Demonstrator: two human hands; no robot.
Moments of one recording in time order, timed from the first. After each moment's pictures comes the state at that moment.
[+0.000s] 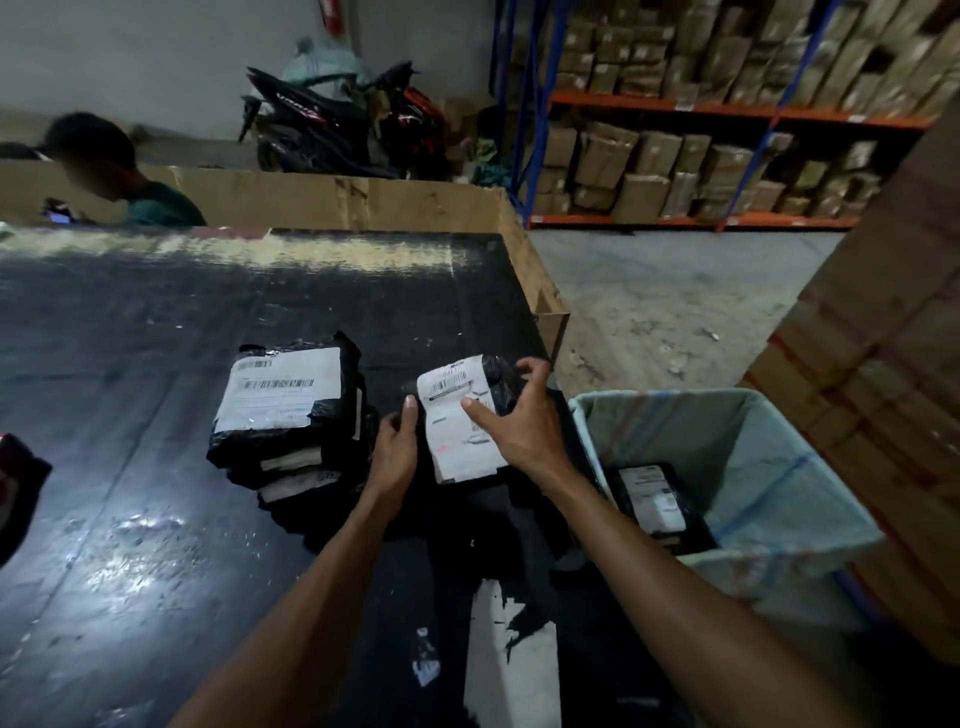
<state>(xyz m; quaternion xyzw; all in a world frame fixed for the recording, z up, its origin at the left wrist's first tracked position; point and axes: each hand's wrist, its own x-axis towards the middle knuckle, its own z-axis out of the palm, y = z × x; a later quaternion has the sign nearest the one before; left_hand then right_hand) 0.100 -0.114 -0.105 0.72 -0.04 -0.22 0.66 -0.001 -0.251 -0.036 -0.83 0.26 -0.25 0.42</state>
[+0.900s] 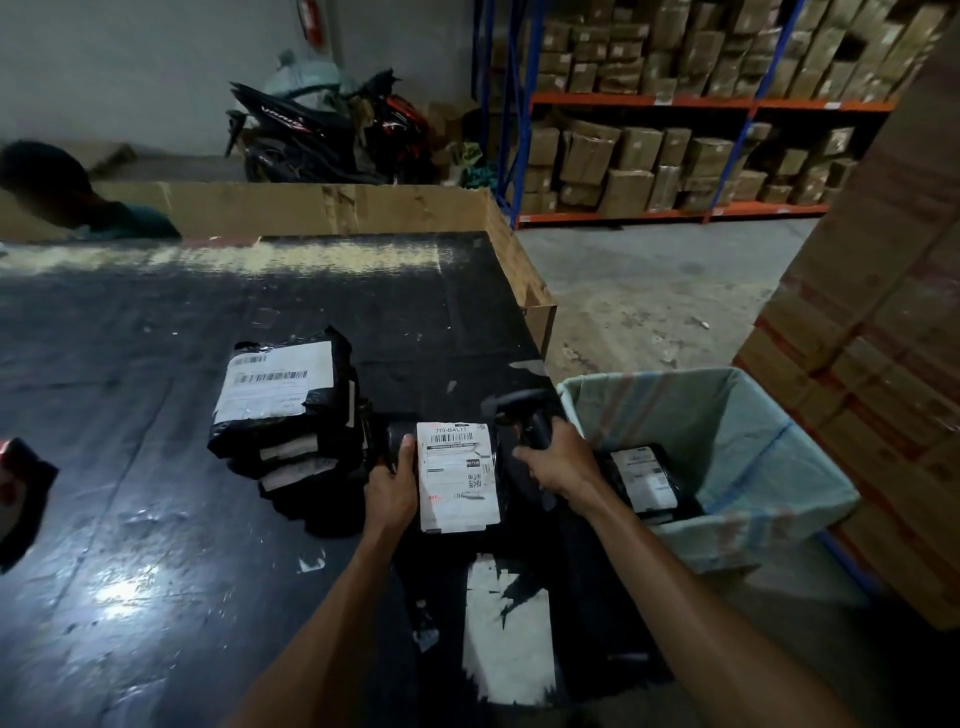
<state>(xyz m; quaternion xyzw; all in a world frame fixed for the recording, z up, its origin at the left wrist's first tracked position) 0.050 -0.090 -0.146 0.81 -0.03 -0.13 0.58 -0.068 -0.273 -0.071 -0.80 0.39 -0.09 0.45</state>
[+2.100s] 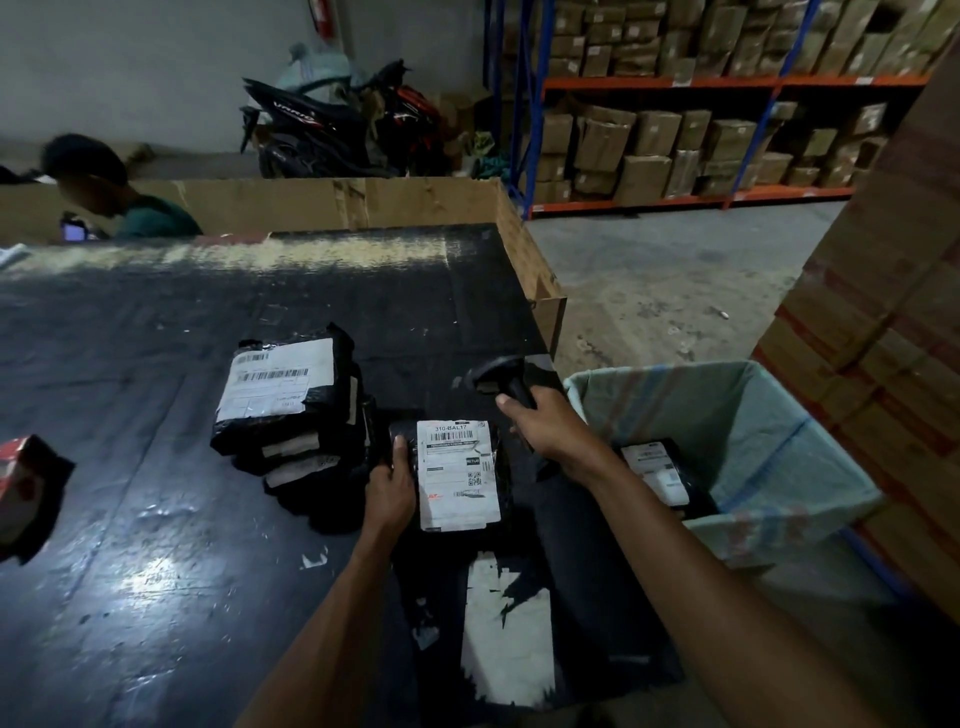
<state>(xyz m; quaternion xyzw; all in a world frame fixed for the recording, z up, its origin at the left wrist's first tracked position) 0.064 -0.088 -0.173 0.81 -0.04 -0.15 0.57 -0.049 -0.268 -0.023 -0.79 0.31 -0.07 0.53</state>
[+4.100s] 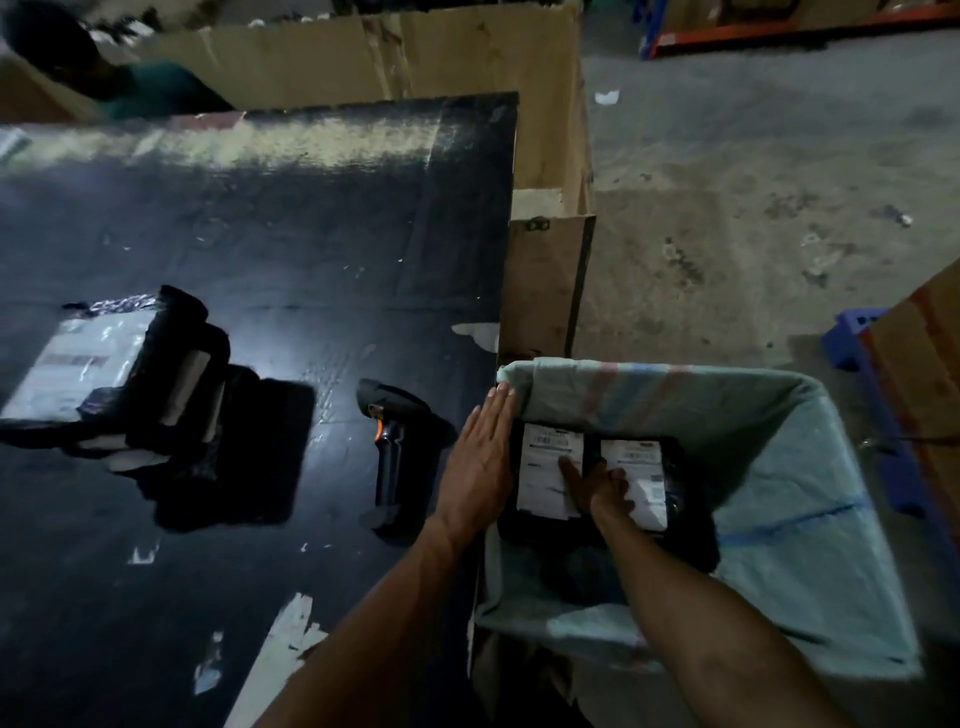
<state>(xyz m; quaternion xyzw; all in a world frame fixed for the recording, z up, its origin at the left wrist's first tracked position) -0.004 -0.378 -0.185 0.91 -0.34 -0.05 0.21 -0.063 -0.555 -0.302 -0.74 0.46 0.24 0.42</state>
